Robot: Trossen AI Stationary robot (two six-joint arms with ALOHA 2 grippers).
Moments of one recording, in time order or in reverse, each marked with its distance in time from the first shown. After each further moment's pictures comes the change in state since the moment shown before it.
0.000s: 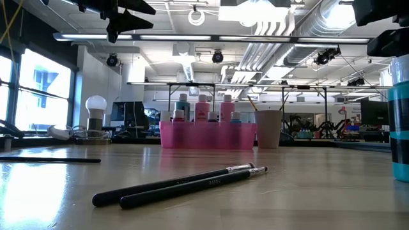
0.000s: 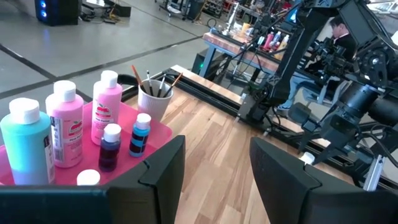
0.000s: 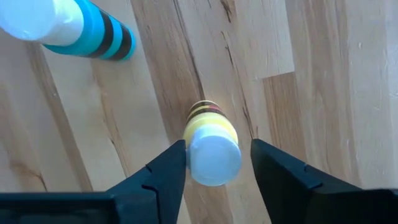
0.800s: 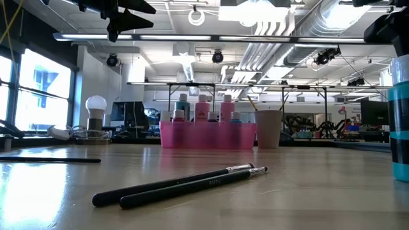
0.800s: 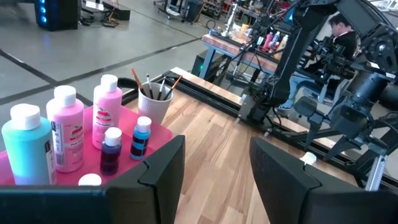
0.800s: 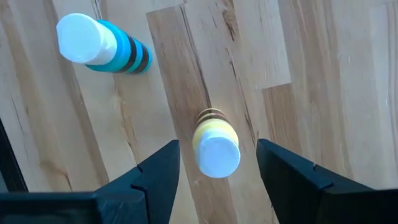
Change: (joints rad) left arm 0.000 0.000 0.000 0.008 0.000 0.022; right arm 0.000 -0.025 0.067 -0.042 0.007 0.000
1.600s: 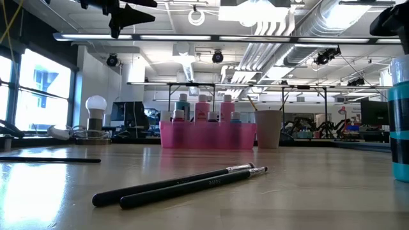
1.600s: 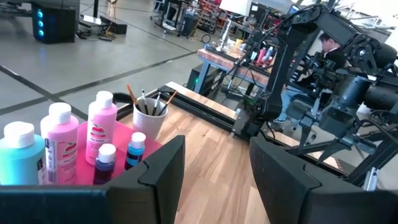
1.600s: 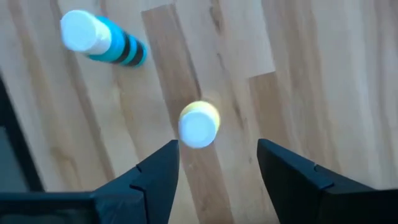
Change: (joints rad) left arm 0.000 0.000 0.000 0.064 -0.001 0.003; right arm 0.000 -0.105 0.000 -0.079 -0.010 0.029
